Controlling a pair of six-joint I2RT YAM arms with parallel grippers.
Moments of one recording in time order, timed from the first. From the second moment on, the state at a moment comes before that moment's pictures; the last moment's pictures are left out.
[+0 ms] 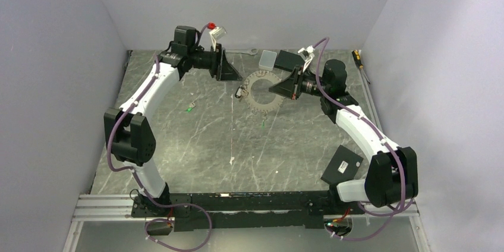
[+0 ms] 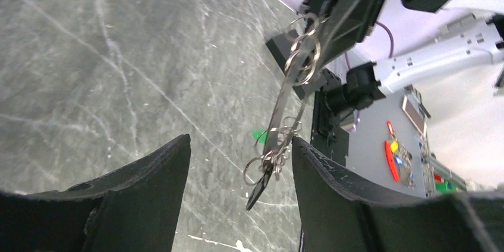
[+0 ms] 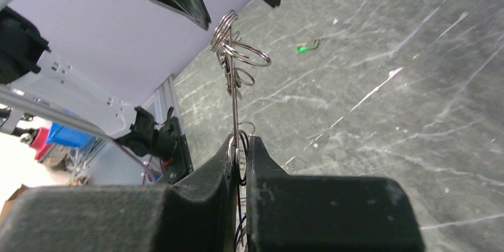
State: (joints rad) left arm -0.30 1.76 1.65 -0.46 1.13 -0.06; right arm 0.23 1.33 0.94 0.23 -0.98 0.49
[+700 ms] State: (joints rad) left arm -0.22 1.65 1.41 -0.34 1.09 -0.10; right arm 0.23 1.36 1.03 0.17 -0.81 0.52
